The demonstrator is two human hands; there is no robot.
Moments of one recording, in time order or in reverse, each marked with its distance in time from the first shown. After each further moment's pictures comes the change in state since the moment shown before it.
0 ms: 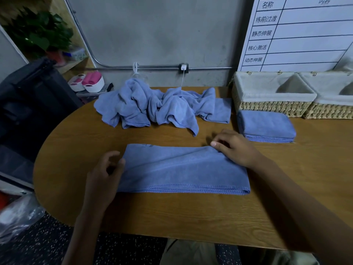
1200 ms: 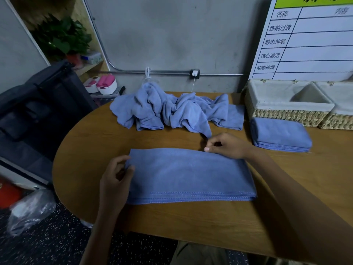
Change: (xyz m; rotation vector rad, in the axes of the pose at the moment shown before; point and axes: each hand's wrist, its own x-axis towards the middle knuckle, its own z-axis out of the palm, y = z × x) left_hand -0.013 -0.013 -0.002 -0.273 0.083 -0.012; right_hand 0.060 -0.024 0.014 0.202 -0.338 -0.050
